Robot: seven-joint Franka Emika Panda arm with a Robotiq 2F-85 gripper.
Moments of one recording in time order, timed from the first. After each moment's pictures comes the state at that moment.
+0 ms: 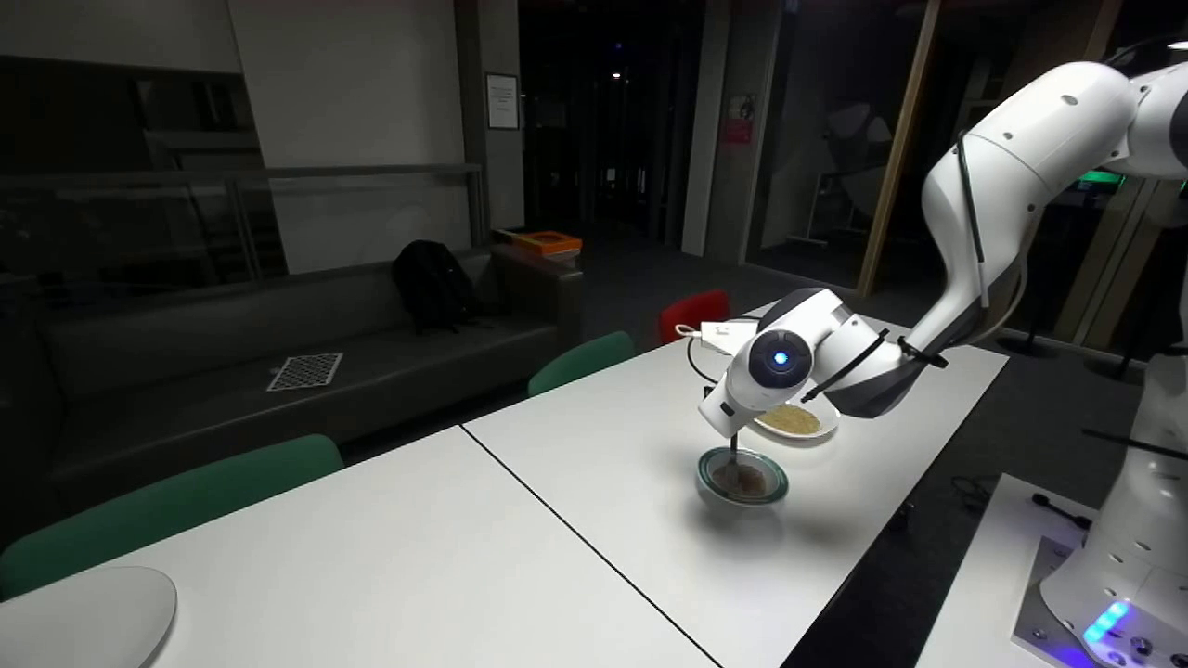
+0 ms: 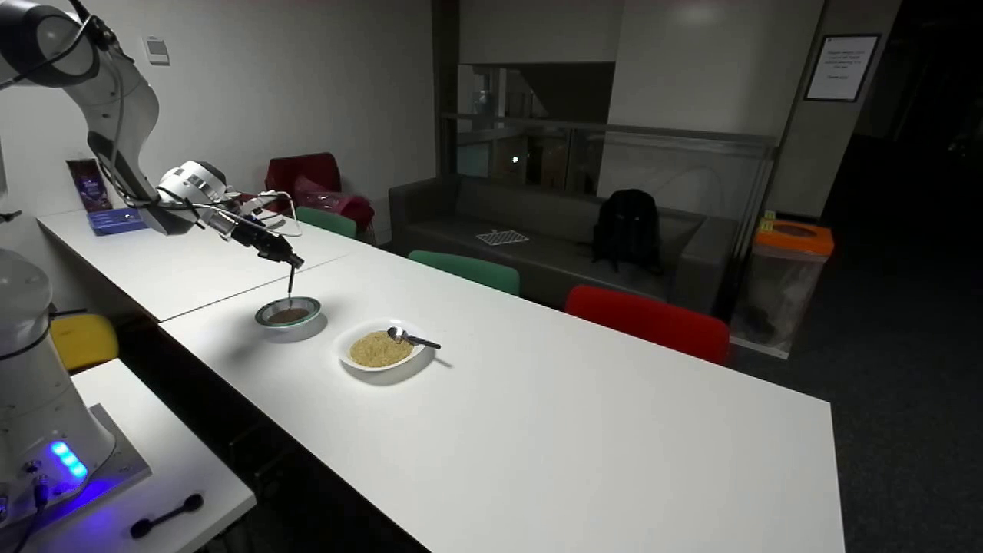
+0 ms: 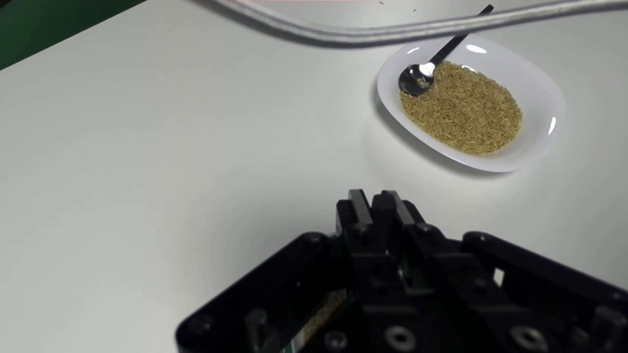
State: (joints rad) arm 0.25 0.22 0.28 -2.29 -1.27 2.15 -0.84
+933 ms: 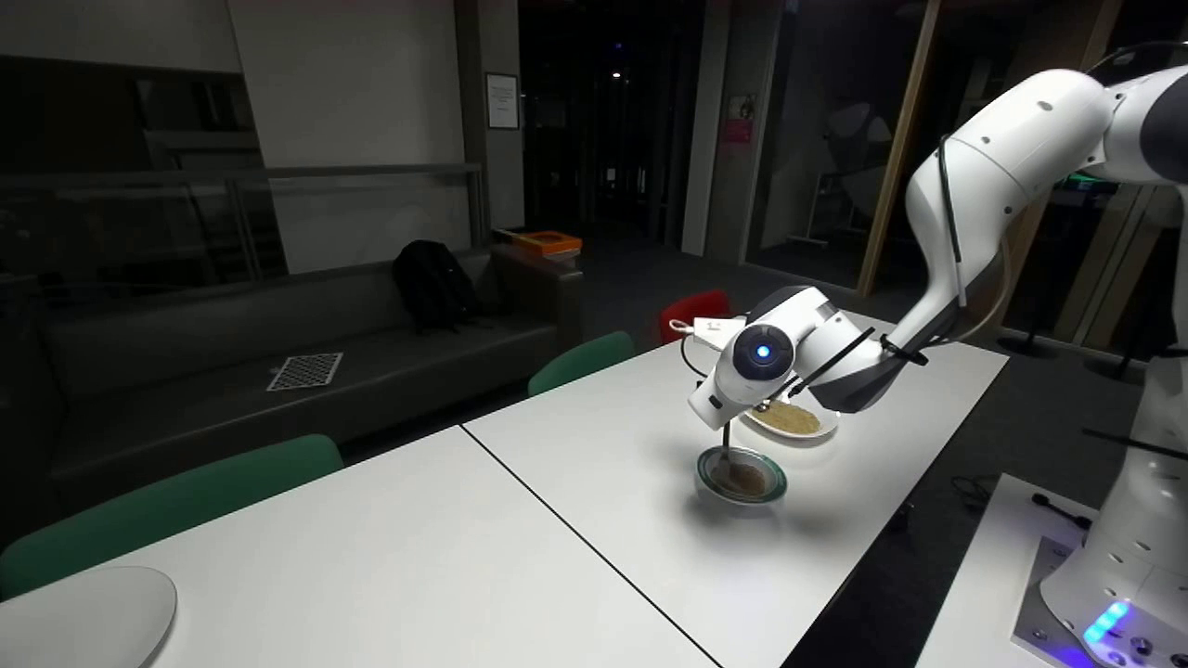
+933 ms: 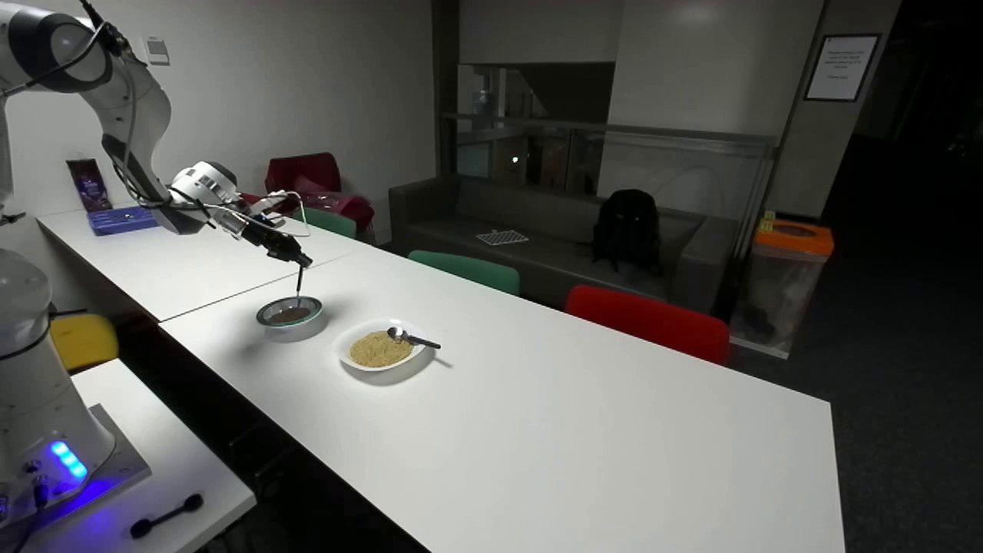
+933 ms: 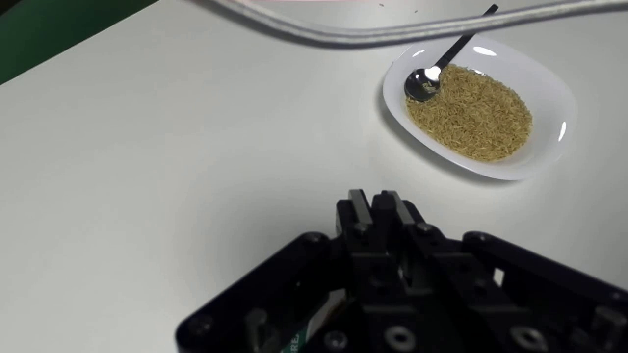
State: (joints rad) arm 0.24 0.26 0.25 -2.24 -1.27 2.15 -0.84
